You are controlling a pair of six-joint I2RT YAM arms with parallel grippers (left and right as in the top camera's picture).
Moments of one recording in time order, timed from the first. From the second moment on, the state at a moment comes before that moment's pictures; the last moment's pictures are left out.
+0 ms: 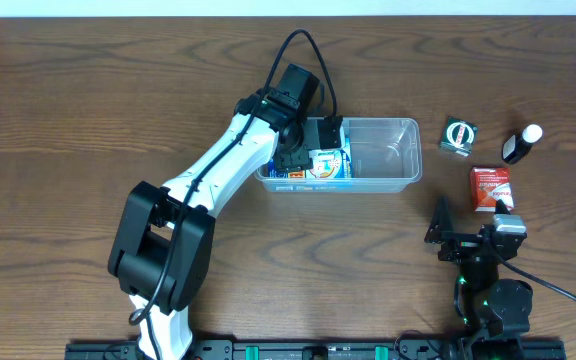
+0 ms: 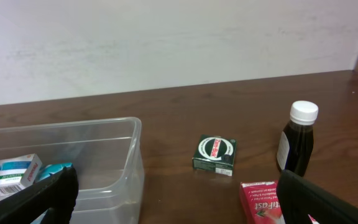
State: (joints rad) left arm -0.51 1.96 1.50 -0.74 0.08 0.96; right arm 0.08 0.01 0.01 -0.06 0.12 0.15
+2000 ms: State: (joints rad) left arm -0.76 2.04 1.50 -0.46 -0.19 -0.54; right arm 0.08 0.01 0.01 -0.06 0.12 0.15
